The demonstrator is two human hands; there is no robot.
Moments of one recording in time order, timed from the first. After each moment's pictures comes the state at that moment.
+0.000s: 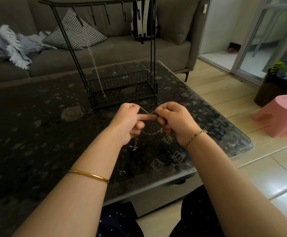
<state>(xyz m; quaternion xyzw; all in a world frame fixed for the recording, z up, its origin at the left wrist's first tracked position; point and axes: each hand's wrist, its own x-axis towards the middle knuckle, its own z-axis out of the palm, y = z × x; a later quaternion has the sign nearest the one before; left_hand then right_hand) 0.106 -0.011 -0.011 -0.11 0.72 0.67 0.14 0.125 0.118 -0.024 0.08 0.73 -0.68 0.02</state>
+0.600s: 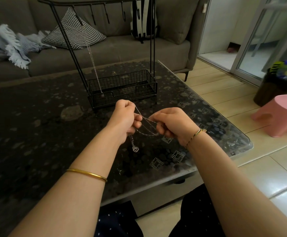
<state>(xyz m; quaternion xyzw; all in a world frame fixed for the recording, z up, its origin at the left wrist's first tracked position) 0.102 -0.015 -0.016 -0.12 0.75 0.65 0.08 0.127 0.120 -0.023 0.07 0.77 -0.62 0.09</state>
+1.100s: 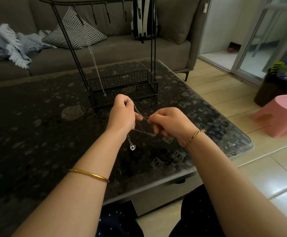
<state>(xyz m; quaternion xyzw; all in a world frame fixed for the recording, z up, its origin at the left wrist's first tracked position) 0.106 -0.017 -0.016 -0.06 0.83 0.56 -0.03 0.129 0.114 -0.020 0.03 0.80 -0.59 0.08</state>
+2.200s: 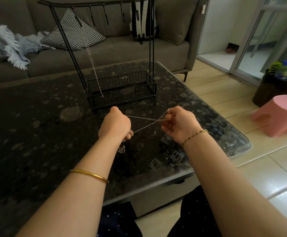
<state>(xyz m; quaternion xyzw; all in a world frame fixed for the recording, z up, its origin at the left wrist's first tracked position) 0.095 -0.023 -0.026 -0.16 0.93 0.34 0.04 0.117 0.122 -0.027 0.29 0.53 -0.80 0.04</state>
